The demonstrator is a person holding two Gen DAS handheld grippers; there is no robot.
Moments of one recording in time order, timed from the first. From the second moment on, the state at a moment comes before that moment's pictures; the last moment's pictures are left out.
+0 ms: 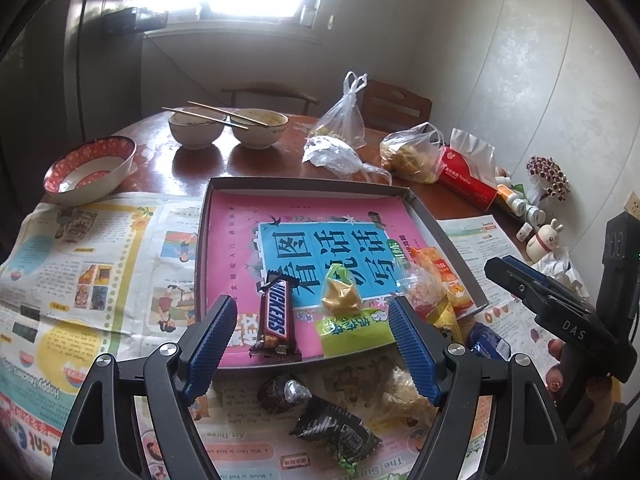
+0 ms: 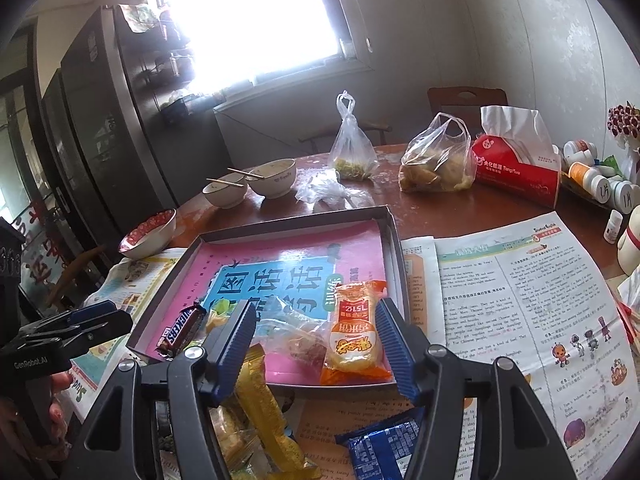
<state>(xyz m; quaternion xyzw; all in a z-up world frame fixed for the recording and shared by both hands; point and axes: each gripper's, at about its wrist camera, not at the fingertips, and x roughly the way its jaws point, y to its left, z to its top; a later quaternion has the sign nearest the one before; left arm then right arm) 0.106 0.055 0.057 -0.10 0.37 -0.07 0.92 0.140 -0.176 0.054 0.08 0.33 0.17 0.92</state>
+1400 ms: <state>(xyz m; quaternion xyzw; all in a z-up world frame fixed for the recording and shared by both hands) 0.072 0.057 0.040 -0.09 0.41 -0.06 0.91 0.080 -0.158 0.042 0.02 0.36 0.22 0.91</state>
